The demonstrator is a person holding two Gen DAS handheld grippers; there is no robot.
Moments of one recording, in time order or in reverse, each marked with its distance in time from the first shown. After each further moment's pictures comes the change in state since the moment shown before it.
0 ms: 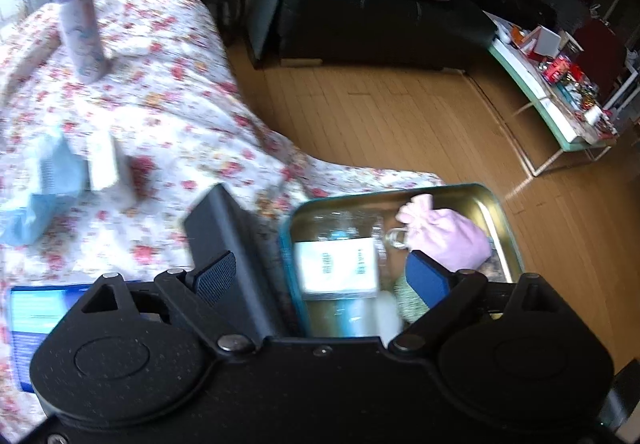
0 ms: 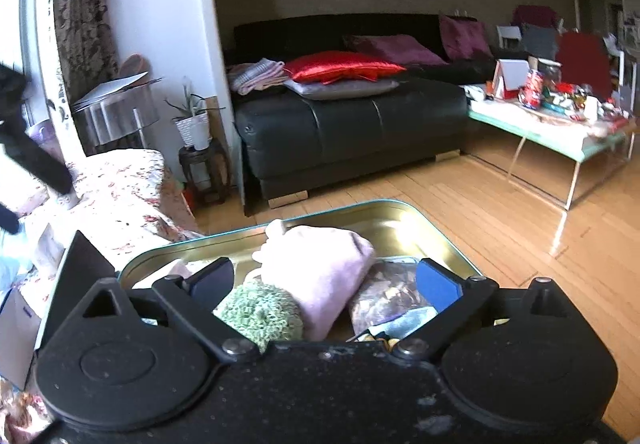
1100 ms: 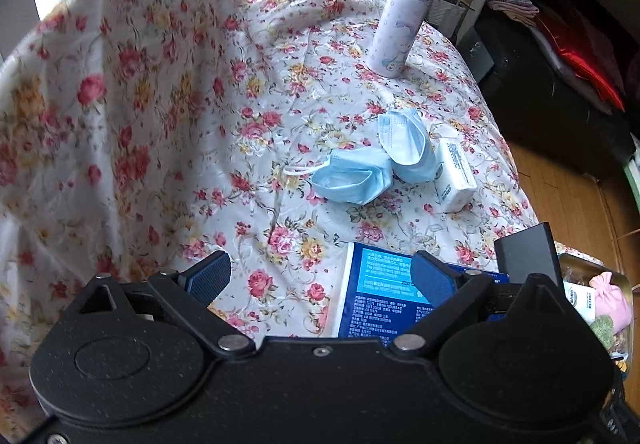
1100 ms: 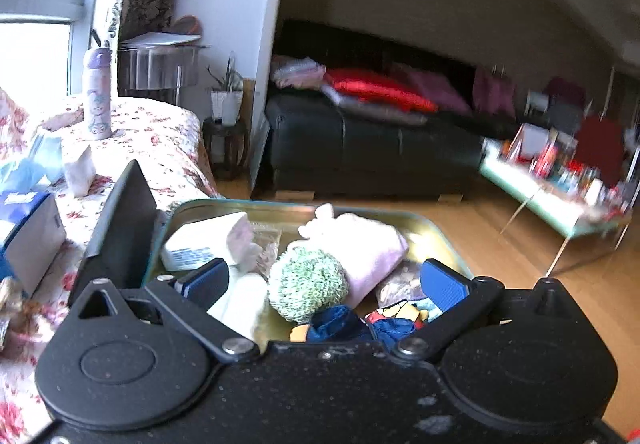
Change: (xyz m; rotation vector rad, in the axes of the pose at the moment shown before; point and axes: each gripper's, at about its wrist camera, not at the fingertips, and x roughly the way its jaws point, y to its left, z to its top) left arm -0.077 0.233 -0.068 -0.384 -0.113 0.259; right arm -0.062 0.066 -0.032 -0.315 -0.068 -0.038
